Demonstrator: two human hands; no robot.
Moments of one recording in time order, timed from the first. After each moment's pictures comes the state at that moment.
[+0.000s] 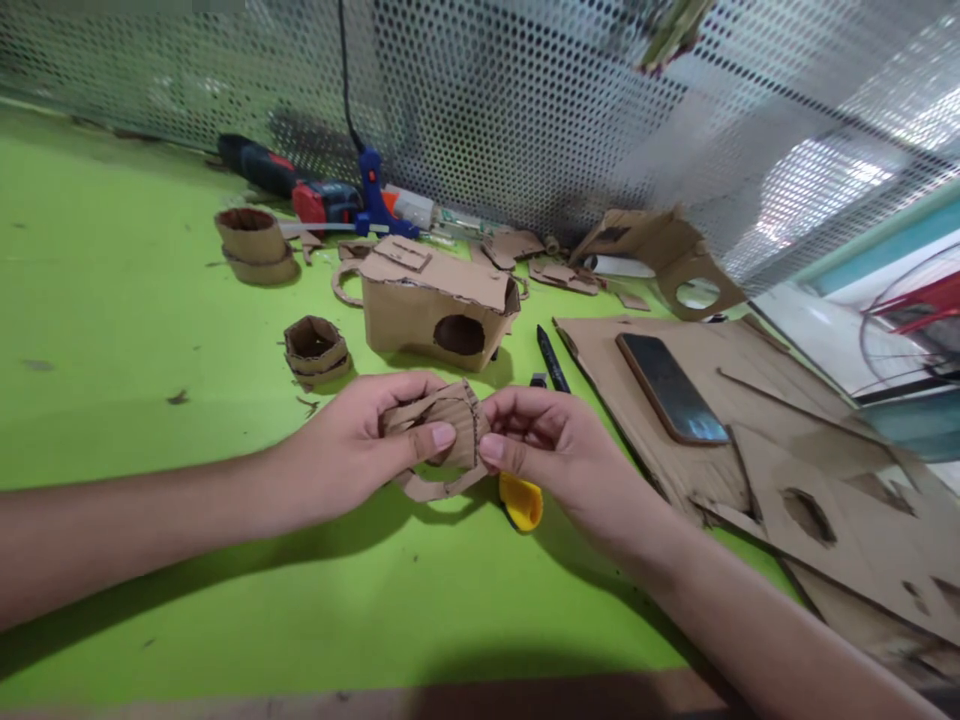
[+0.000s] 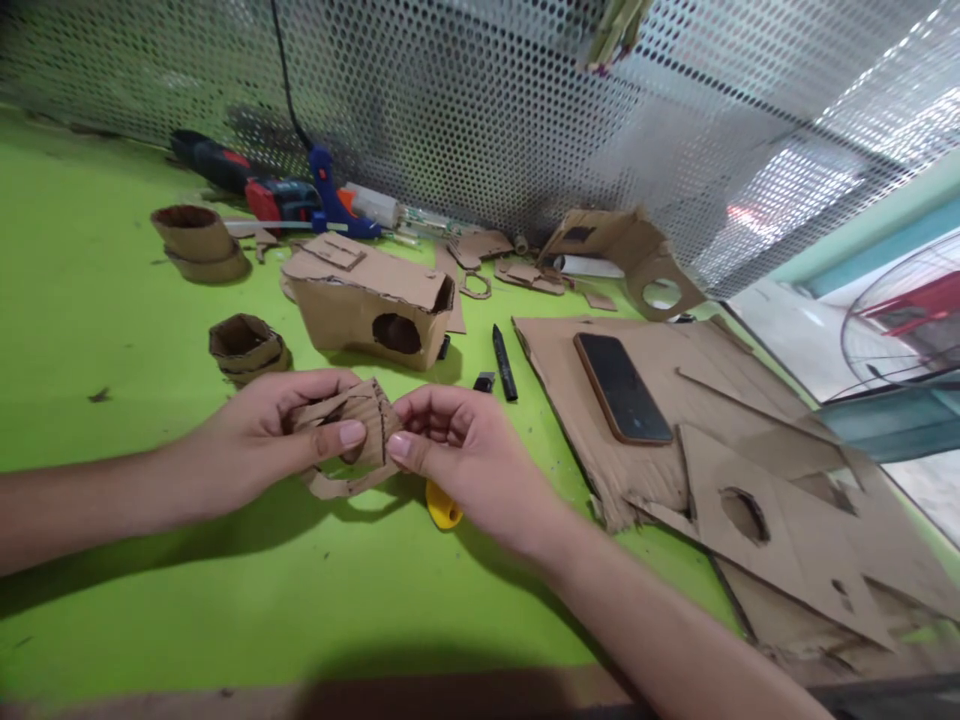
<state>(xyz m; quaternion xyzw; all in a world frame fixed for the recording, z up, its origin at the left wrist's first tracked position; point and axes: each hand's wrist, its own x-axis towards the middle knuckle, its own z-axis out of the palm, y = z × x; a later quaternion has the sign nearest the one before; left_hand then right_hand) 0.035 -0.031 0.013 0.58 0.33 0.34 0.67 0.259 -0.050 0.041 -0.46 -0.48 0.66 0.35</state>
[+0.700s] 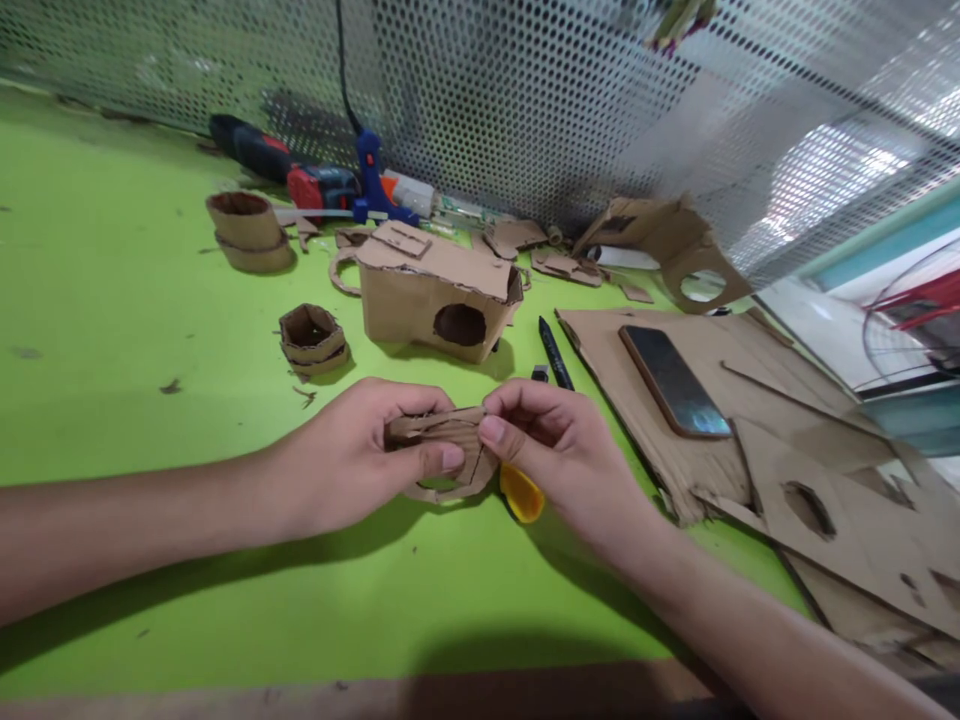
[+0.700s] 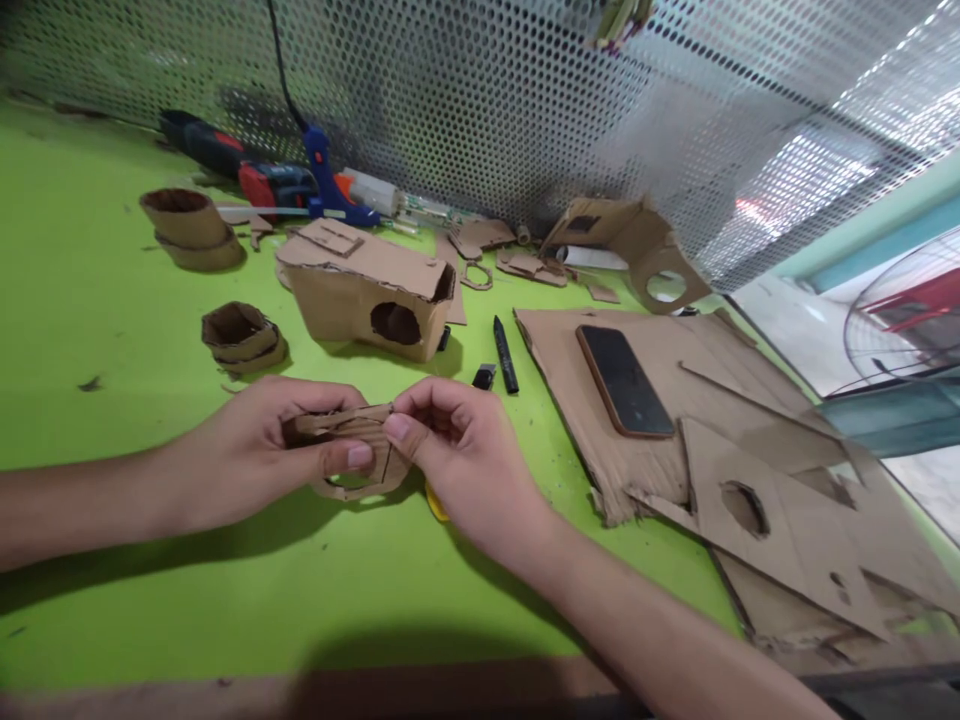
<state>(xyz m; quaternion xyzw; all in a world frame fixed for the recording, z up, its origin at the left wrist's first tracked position) 0.033 -0.038 0.015 0.65 0.36 0.27 0.62 0.252 -0.056 0.037 -0.49 -0.55 0.56 0.38</state>
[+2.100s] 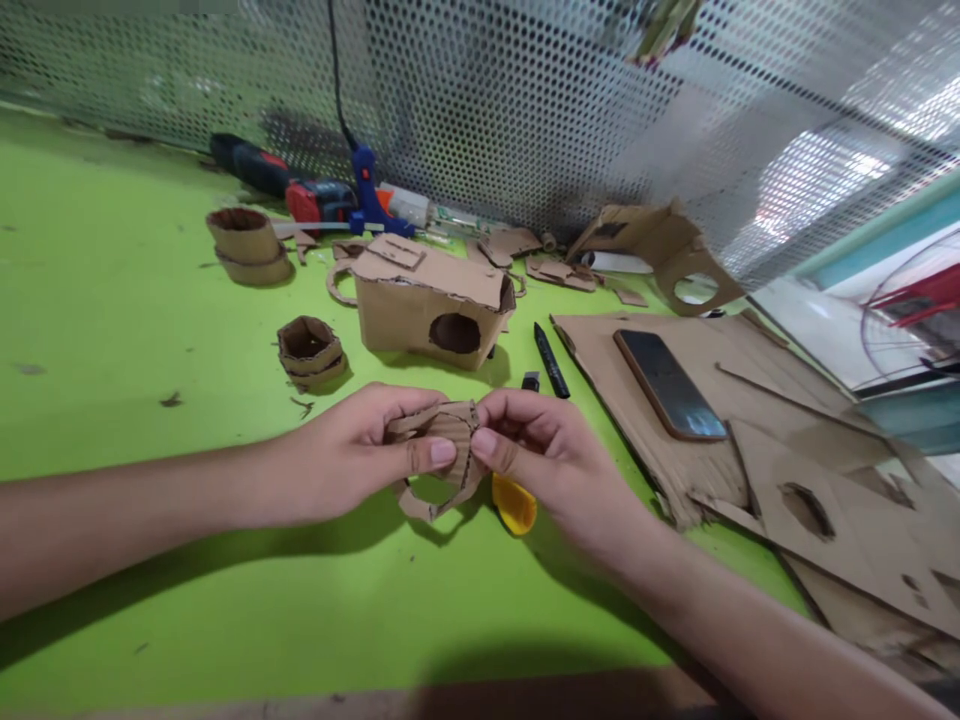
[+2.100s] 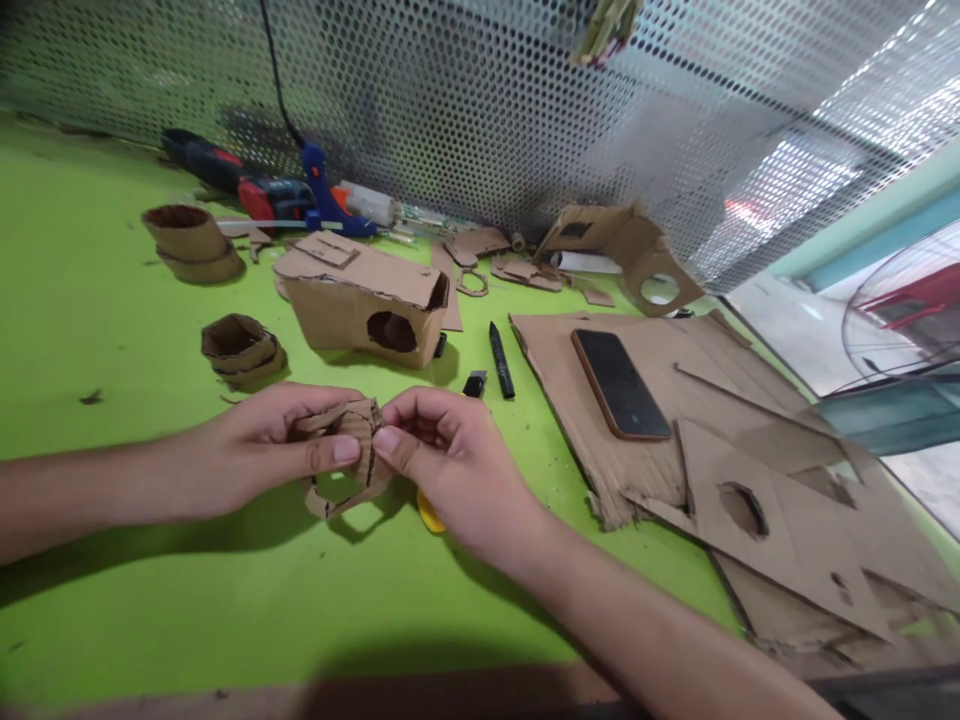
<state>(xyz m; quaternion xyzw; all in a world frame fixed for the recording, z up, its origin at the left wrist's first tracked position) 0.032 -0.026 0.014 0.61 0.27 0.27 0.69 0.250 -0.055 0.037 -0.45 -0.49 0.64 0.38</state>
